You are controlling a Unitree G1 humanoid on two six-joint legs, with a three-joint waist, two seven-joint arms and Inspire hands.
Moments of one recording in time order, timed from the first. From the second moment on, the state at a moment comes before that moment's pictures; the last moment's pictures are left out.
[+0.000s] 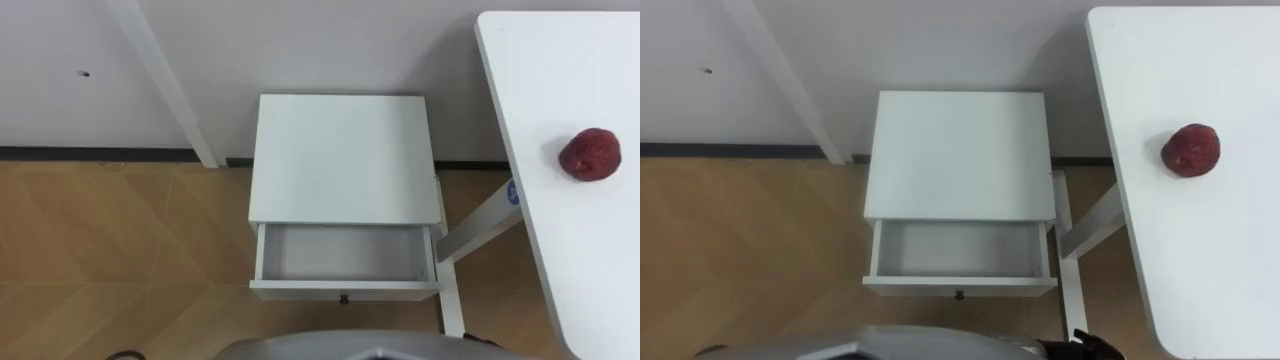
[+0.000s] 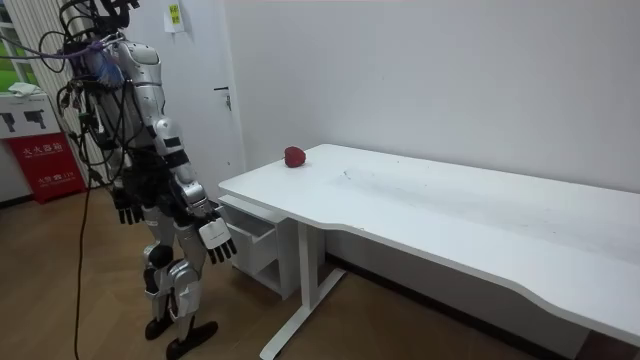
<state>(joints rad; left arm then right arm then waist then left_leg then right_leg) 0.21 0.18 0.15 1.26 0.34 0.05 -0.01 0.10 -0.22 -0.10 1.36 0.20 -0.04 0.13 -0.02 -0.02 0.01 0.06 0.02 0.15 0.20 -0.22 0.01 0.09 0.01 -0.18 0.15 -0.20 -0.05</state>
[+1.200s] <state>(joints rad) 0.22 0.18 0.37 1.24 0.27 0.04 0.13 0.14 -0.21 -0.62 1.36 0.93 -0.02 -0.09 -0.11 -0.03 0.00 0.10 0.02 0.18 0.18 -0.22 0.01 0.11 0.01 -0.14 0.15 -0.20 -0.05</state>
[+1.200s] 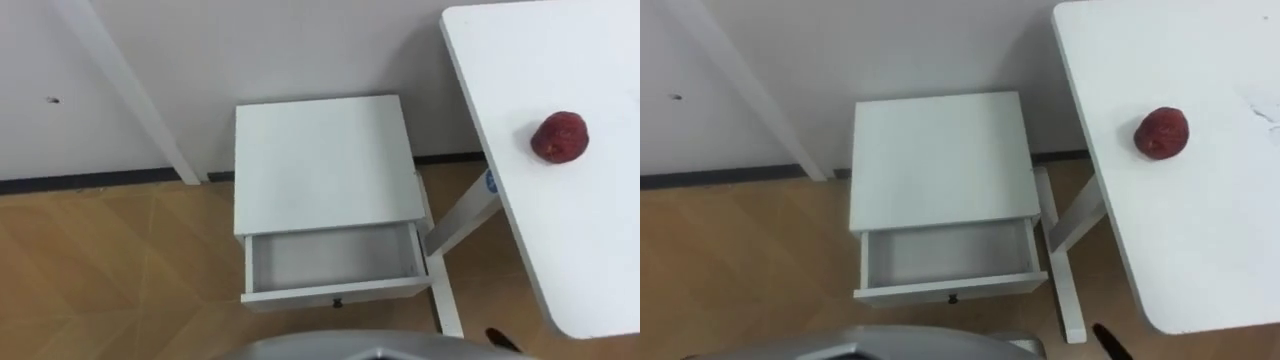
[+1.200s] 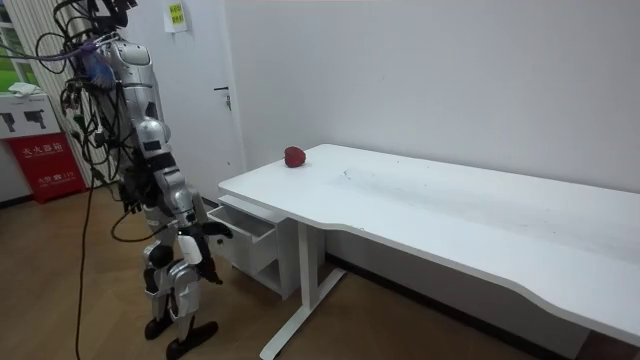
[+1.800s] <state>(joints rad) 0.25 0.22 0.39 1.15 0.23 0.03 0.12 0.09 -0.32 -0.88 1.14 1.29 -0.09 -0.45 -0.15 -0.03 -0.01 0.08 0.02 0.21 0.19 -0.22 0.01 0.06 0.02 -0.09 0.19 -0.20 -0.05</state>
